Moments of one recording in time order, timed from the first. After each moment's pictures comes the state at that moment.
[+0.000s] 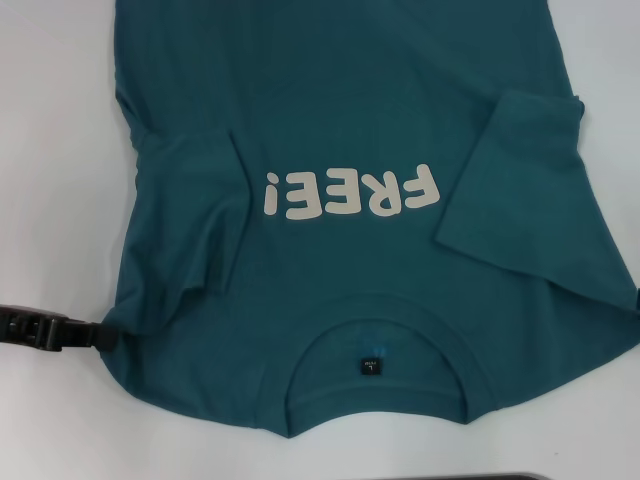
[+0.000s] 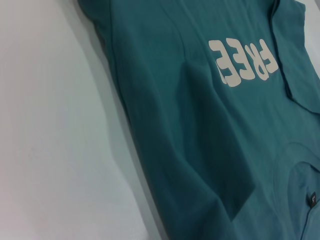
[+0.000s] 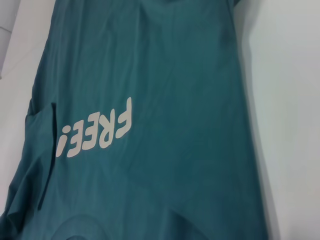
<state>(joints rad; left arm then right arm) -0.44 -2.01 -2.51 -0.76 -0.65 1.72 -2.06 0.24 1.96 2.74 0.82 -2.39 1.75 -1.01</state>
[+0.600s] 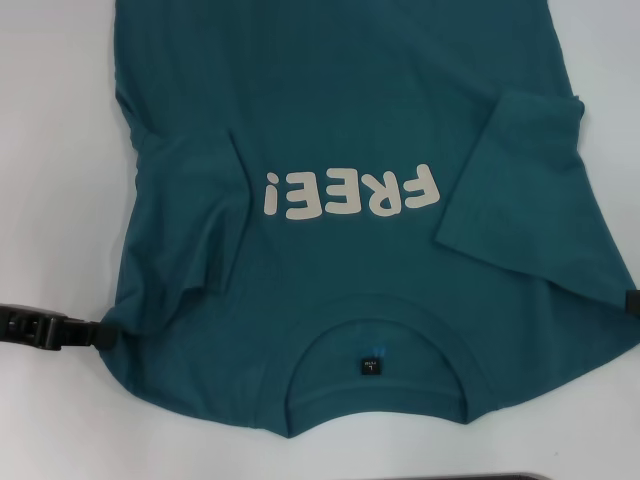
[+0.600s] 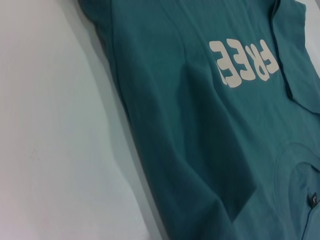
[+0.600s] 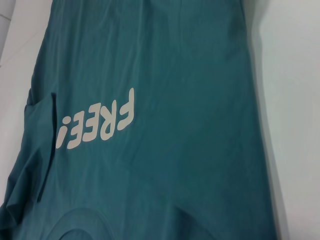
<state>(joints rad) -0.44 -2.00 -2.51 -0.76 -0.65 1.72 -2.05 0.26 1.97 2.75 0.82 -2.43 1.75 -1.01</state>
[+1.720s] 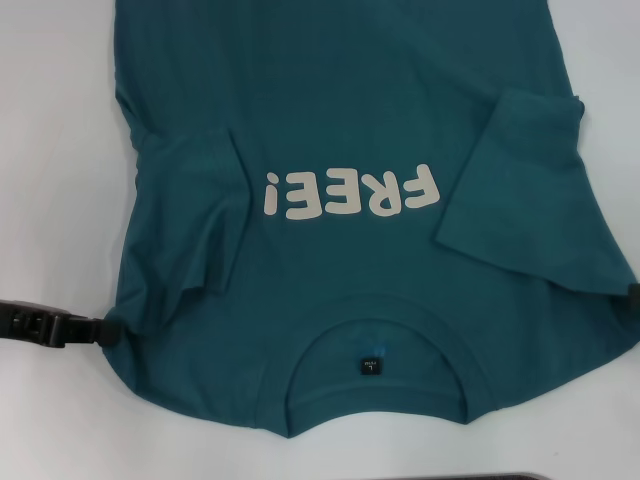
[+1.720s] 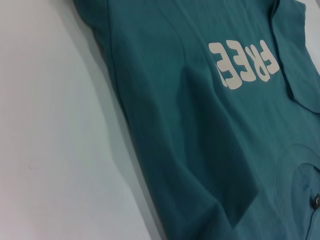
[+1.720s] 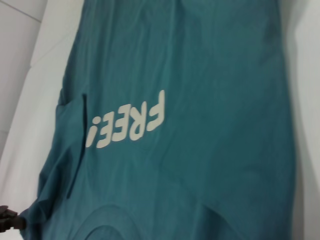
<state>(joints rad) -0.45 -2.01 -2.50 -0.75 -0.65 1.71 -2.04 0.26 1.96 2.75 0.83 -2.39 1.82 -1.01</state>
